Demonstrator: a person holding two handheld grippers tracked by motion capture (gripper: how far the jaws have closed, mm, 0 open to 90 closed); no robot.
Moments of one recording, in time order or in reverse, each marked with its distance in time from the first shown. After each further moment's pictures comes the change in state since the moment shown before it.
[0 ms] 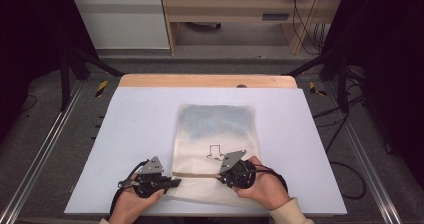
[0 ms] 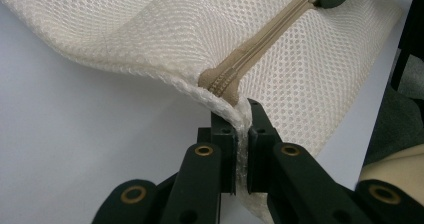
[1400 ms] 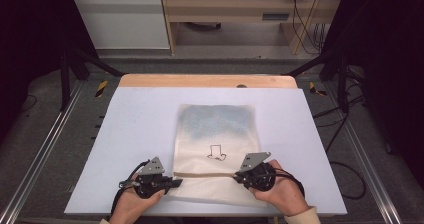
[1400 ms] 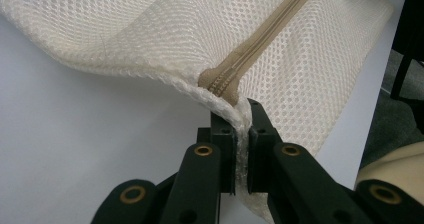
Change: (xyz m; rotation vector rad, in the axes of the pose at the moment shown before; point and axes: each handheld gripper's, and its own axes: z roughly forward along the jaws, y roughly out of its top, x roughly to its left) left arm -0.002 0.001 0.002 -0.023 -0.003 0.000; right arm -0.008 -0.037 -0.029 -0.052 -0.060 0.103
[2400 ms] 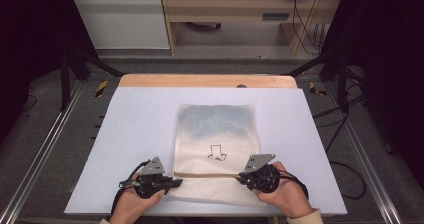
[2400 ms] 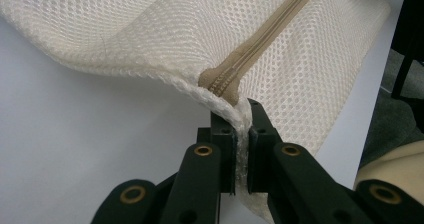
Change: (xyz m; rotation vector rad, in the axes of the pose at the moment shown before) left arm 0.000 0.001 0.000 -0.004 -0.002 0.000; right arm 0.000 -0.008 -0.006 -0.006 -0.012 0.013
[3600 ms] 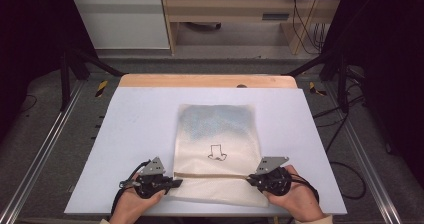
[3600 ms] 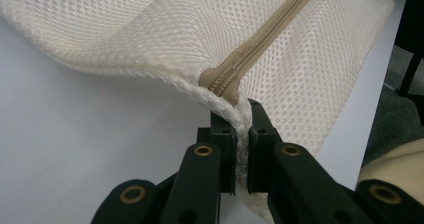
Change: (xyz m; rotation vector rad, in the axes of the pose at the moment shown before) left arm -0.001 0.001 0.000 0.013 0.009 0.007; right arm -0.007 -0.023 -0.016 0.004 -0.033 0.052
